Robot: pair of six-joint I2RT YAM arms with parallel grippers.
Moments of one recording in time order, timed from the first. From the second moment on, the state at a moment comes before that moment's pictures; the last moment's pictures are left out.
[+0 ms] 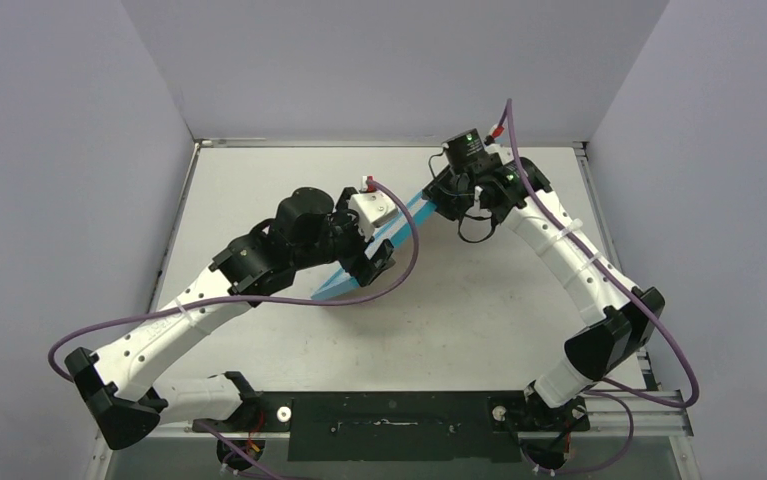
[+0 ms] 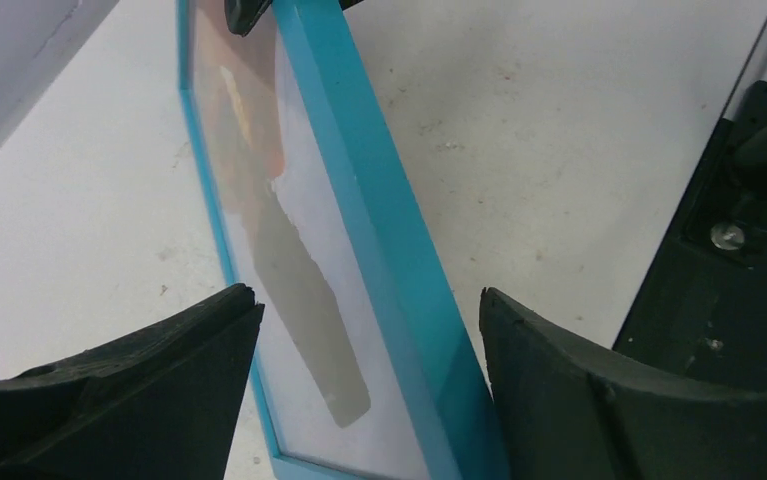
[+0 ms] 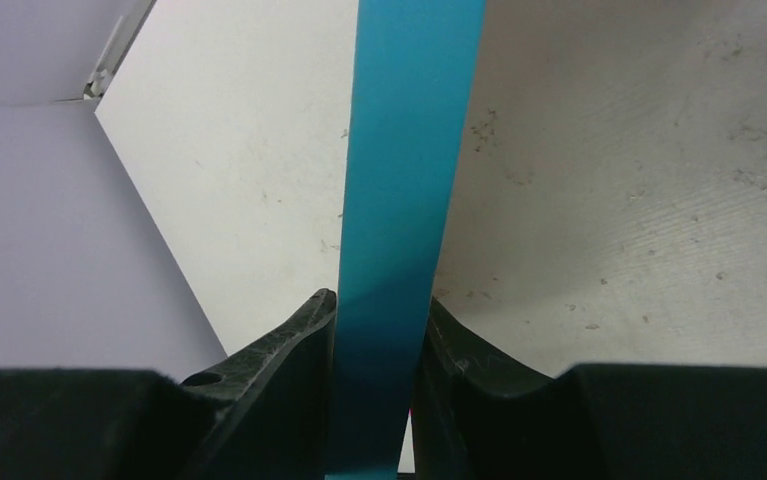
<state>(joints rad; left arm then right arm) -0.85 1.19 1.30 -0.54 0.12 0.13 0.58 1.59 1.75 -1.02 0.20 1.21</state>
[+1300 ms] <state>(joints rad) -0.33 1.55 1.23 -0.63 0.20 -0.12 0.14 1.84 1.24 -0.42 -0.59 0.56</state>
